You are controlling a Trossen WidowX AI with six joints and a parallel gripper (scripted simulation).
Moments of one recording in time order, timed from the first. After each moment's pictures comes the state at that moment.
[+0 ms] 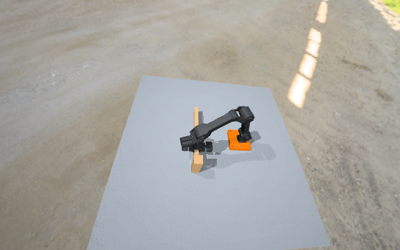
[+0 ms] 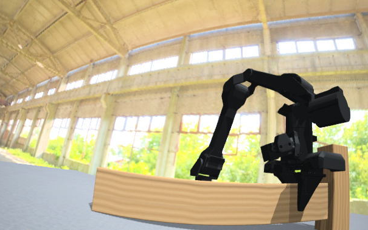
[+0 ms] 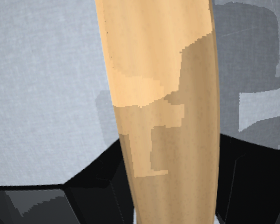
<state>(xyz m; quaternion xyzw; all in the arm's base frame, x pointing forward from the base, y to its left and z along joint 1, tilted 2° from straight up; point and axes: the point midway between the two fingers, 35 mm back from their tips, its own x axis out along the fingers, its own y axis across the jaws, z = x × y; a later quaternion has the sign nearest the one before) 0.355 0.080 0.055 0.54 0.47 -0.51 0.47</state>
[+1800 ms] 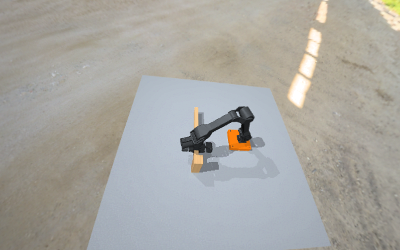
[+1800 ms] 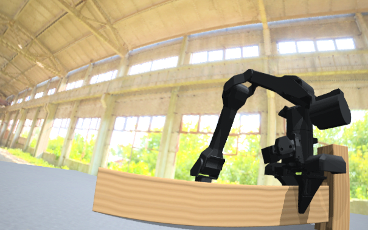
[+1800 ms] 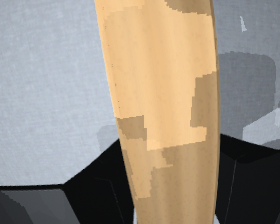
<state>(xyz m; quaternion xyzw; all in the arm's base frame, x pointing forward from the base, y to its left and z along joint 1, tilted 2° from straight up) 0.356 0.082 0.050 0.54 0.47 -0.51 0.47</state>
